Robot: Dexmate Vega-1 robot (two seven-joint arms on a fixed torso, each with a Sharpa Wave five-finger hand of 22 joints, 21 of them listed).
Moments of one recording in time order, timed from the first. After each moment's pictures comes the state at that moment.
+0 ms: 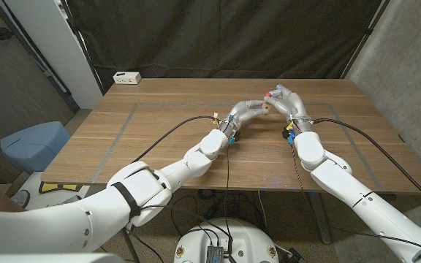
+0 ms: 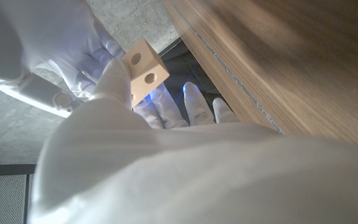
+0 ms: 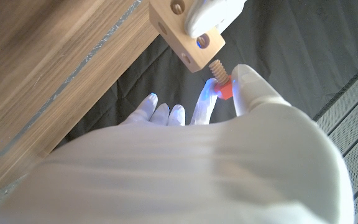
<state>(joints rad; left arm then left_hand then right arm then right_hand) 0.43 -0.02 0.80 -0.58 -0.16 -0.67 0.09 0.95 0.06 0.25 -0.15 0.20 0.86 -0.18 0.21 0.20 0.79 -0.22 0.37 0.56 0.46 -0.05 0.30 0.26 0.12 0.10 0.21 0.18 -1.01 -0.60 -0.40 -1.78 0.10 0.00 -0.49 0.85 -0.09 0.51 -0.16 0.32 0.63 -0.09 0.78 0.37 0.24 -0.04 0.20 0.22 0.14 -0.02 0.23 0.24 0.31 0.01 0.19 0.17</state>
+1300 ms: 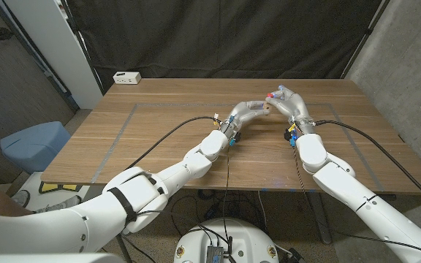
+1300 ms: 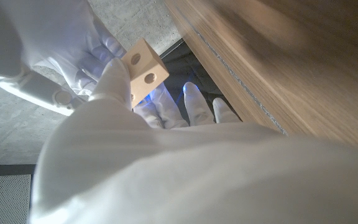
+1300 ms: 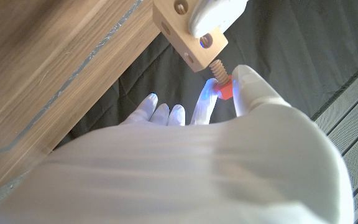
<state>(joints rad) 0.46 0.01 0.80 -0.66 -0.14 -0.63 0.11 0.94 0.06 0.26 -0.15 0.20 0.86 -0.18 0.21 0.20 0.80 -0.22 0.37 0.56 0.46 -0.05 0.30 0.26 0.12 0.10 0.21 0.18 -1.04 -0.61 -0.38 -1.81 0.10 0.00 -0.50 0.85 -0.09 0.51 -0.16 0.33 0.63 -0.09 0.78 0.35 0.24 -0.04 0.20 0.22 0.14 -0.02 0.23 0.24 0.31 0.01 0.19 0.17</state>
